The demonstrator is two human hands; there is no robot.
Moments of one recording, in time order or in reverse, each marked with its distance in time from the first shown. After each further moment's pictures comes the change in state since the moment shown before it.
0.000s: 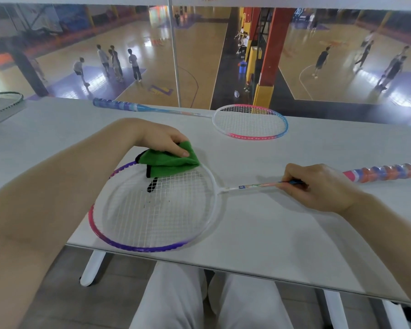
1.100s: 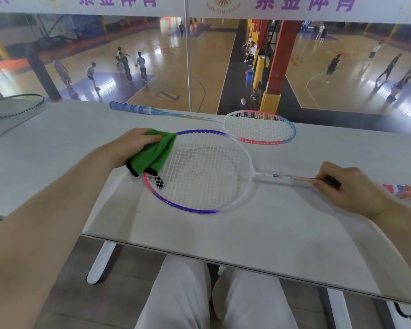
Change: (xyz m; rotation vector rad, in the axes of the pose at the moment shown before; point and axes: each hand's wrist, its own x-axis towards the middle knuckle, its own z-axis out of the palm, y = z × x) left_hand -0.042 -0.070 0.026 -0.674 0.659 -0.145; right_hand -0.024 0.017 -0.022 -0.002 -0.025 0.263
